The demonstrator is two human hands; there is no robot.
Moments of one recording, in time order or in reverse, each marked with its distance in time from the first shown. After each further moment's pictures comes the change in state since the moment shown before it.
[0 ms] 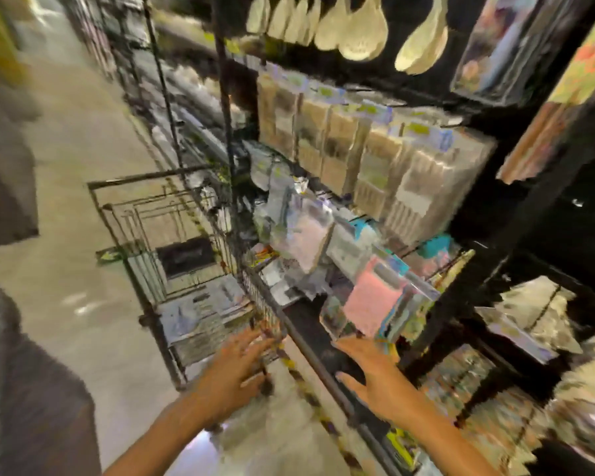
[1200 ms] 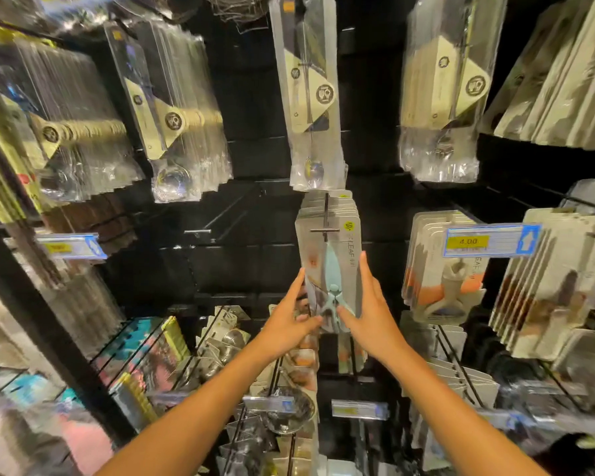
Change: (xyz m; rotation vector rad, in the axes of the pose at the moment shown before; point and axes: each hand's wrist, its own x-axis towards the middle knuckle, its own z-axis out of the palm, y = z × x) left_hand 0.253 0.701 0.152 -0.608 -0.395 0.589; right_hand -0.416 0.337 -0.254 0.314 1.202 0.515
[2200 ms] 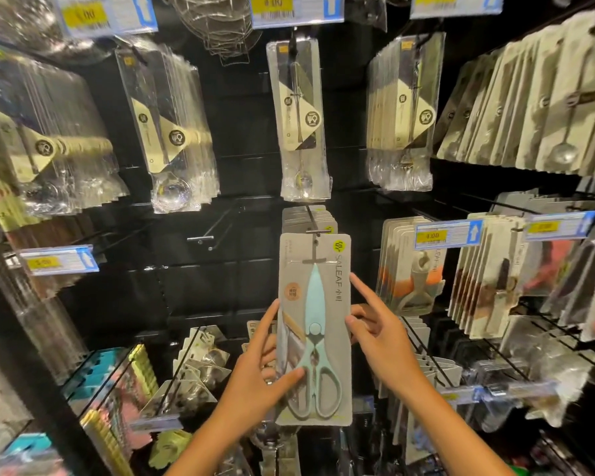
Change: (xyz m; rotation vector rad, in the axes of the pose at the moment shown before) left_hand -0.109 0.002 -0.018 -0.209 0.014 0.157; right_hand -0.089 -0.067 -0.023 0.334 0.165 -0.011
